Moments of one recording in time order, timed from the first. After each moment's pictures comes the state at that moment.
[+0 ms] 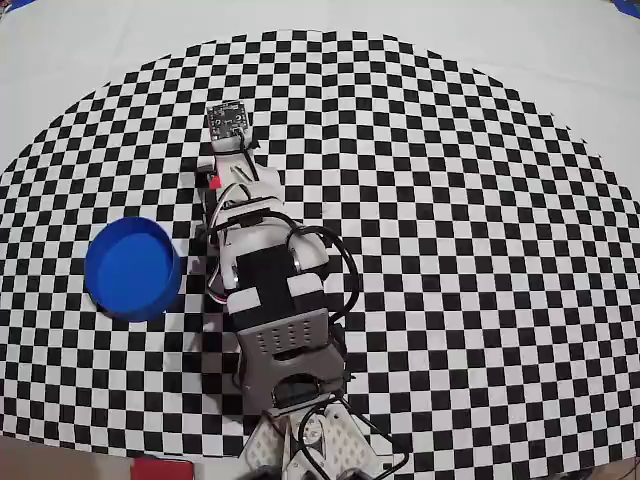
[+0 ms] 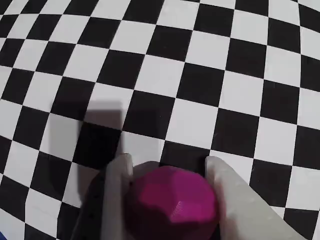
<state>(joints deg) -13.8 80.5 128.8 -3.3 -89.5</state>
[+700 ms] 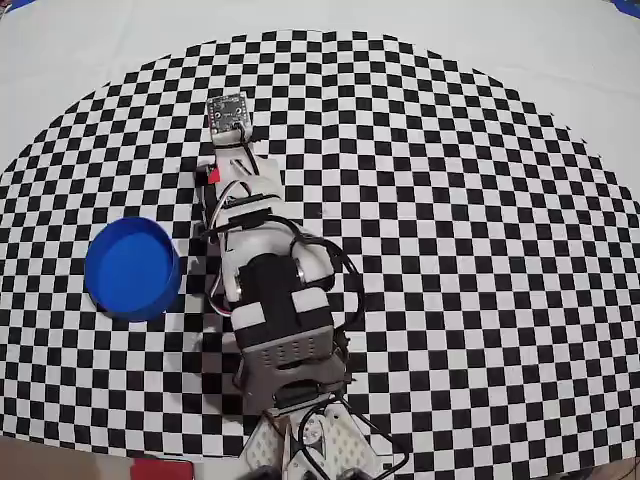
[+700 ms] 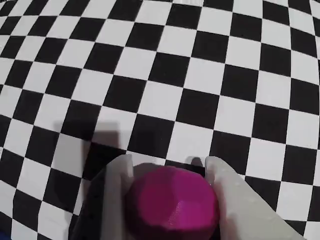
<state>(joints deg) -13.7 85.3 129.9 -3.3 -89.5</state>
